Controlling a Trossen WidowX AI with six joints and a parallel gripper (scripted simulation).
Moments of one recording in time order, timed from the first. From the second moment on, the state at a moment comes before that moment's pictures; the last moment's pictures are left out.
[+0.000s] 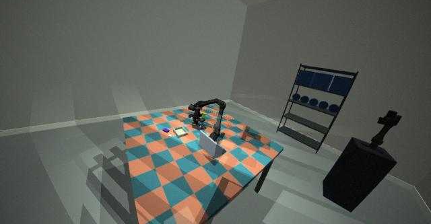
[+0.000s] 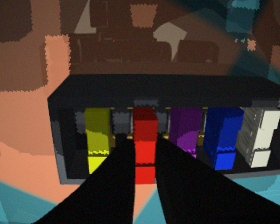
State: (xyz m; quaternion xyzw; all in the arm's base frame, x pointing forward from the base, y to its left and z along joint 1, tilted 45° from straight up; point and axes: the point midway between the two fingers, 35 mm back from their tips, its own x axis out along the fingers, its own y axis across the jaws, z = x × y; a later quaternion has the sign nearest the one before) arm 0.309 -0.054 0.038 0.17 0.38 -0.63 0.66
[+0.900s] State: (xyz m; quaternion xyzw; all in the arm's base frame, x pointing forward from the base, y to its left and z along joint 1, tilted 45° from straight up) arm 0.310 -0.044 0.047 0.16 0.38 -0.63 0.66
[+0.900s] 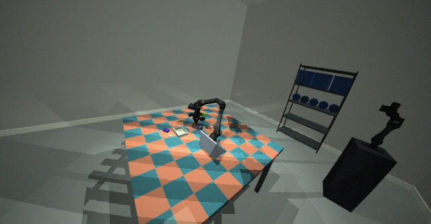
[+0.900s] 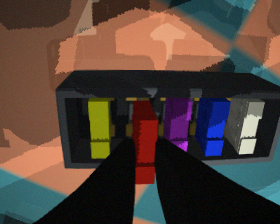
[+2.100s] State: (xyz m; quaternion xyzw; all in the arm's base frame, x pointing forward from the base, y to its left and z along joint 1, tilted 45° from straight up) arm 0.311 -0.032 0.061 0.16 0.38 -0.63 0.66
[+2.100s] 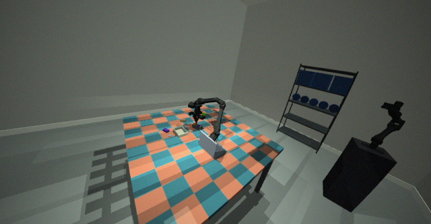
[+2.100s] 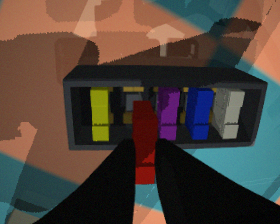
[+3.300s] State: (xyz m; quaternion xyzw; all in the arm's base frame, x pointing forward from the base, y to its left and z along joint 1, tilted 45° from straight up) arm 0.335 0.072 -0.004 0.17 0.38 -0.63 0.66
